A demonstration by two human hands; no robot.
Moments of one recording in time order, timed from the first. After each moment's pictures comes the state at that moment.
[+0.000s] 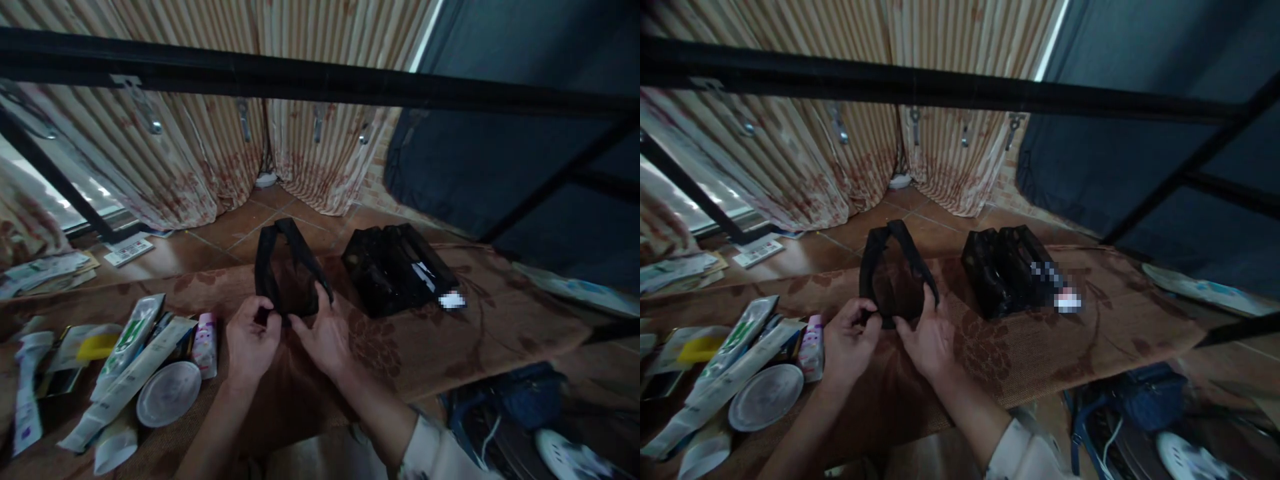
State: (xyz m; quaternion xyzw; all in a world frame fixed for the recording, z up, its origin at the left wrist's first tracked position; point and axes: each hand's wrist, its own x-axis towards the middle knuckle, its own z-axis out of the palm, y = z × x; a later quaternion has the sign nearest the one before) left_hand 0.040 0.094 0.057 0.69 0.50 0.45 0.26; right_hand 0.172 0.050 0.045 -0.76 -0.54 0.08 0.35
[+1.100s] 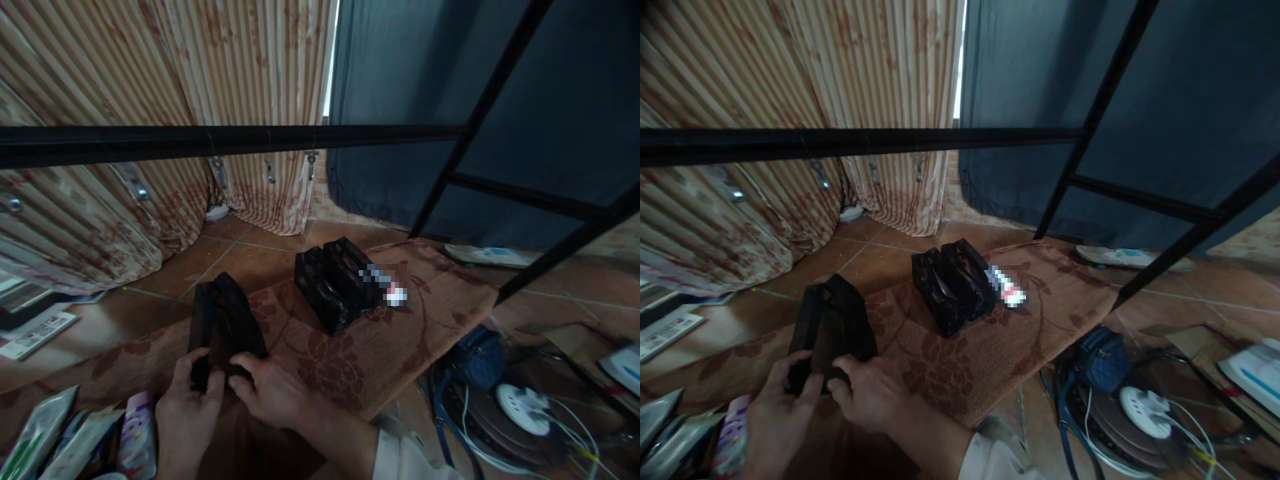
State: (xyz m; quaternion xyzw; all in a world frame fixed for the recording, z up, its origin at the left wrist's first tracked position) left_hand 0.038 0.101 0.067 0.70 0.61 0.31 0.20; right_hand 0.178 0.039 0.078 -0.66 -0.67 0.21 0.26
